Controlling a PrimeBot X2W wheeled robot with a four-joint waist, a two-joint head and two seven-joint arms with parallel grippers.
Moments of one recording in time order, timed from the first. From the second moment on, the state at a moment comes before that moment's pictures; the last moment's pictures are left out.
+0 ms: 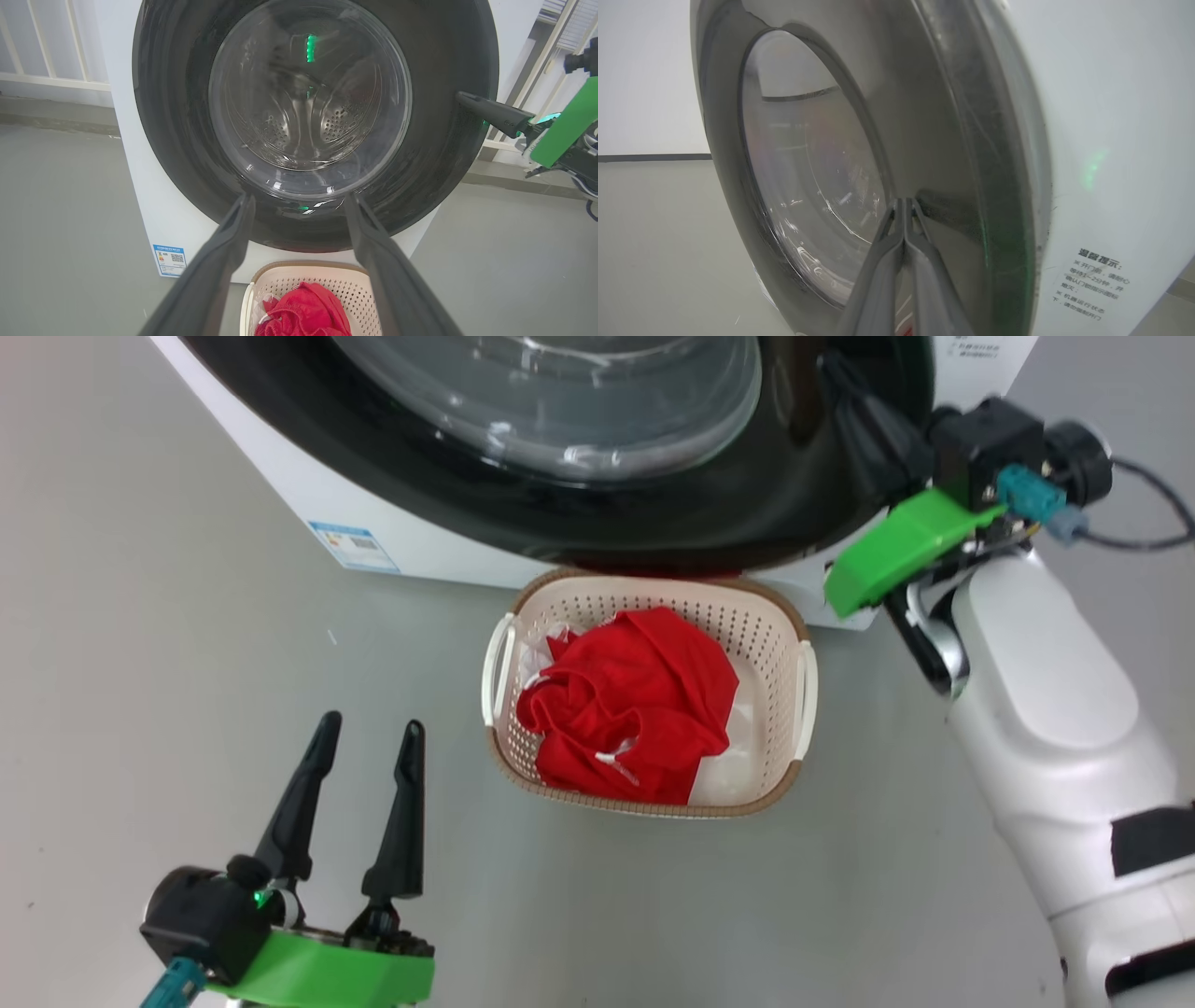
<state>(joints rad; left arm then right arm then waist) -0.14 0.05 -0.11 0.00 -0.30 -0.09 -0.25 -0.90 -0.06 0.21 0.71 0.16 0.13 -0.26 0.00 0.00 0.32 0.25</state>
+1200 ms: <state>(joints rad) -0.21 0.04 -0.13 0.03 -0.32 -0.10 -0.25 -0.94 -0.07 0.27 0.70 0.20 0.13 -0.26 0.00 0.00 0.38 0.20</state>
